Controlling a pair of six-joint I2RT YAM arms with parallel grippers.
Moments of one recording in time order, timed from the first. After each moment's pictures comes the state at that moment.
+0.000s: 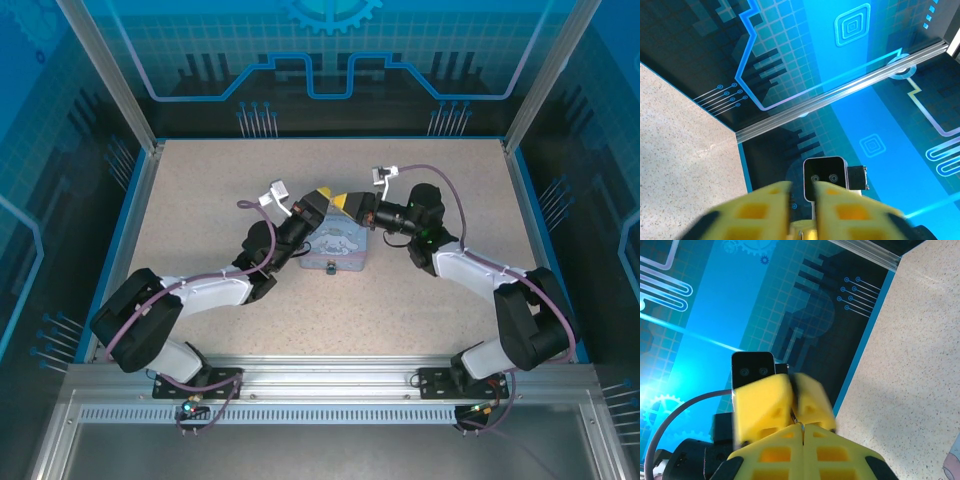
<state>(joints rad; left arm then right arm) -0.68 1.49 0.68 1.00 -0.12 -1.17 0.42 1.46 0.79 0.69 -0.76 1.17</state>
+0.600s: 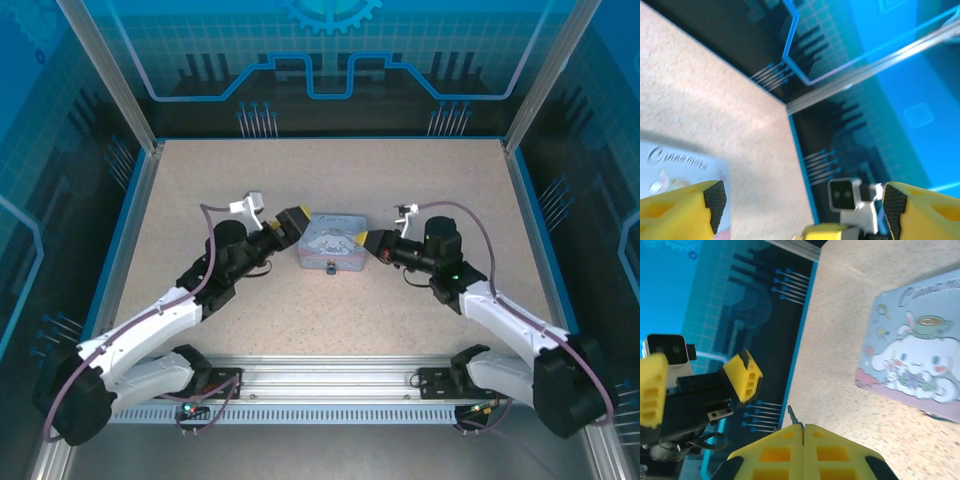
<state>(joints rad) -0.59 1.02 0.63 0.19 0.09 -0.98 0.41 1.06 0.54 0.24 -0.58 1.02</state>
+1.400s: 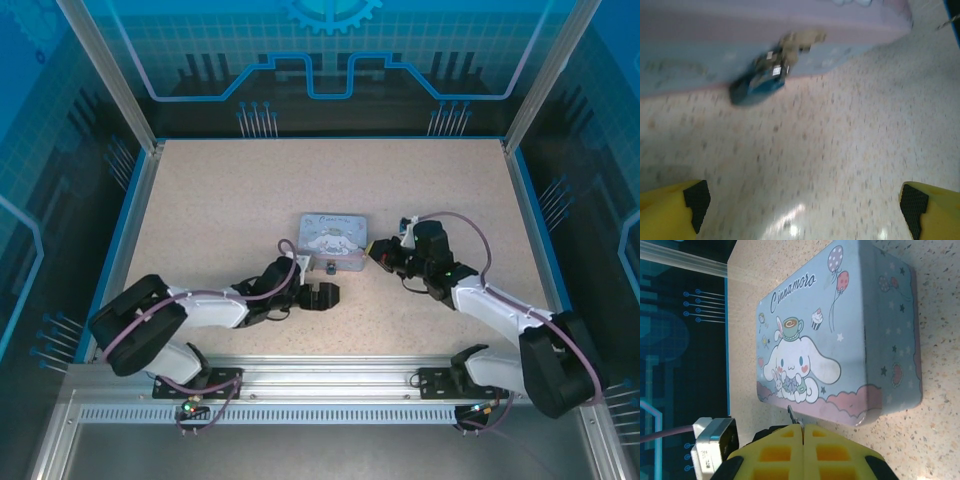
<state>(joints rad) -0.78 1.53 0.48 0.41 0.14 -0.71 0.40 1.24 0.54 0.14 -0.41 1.02</state>
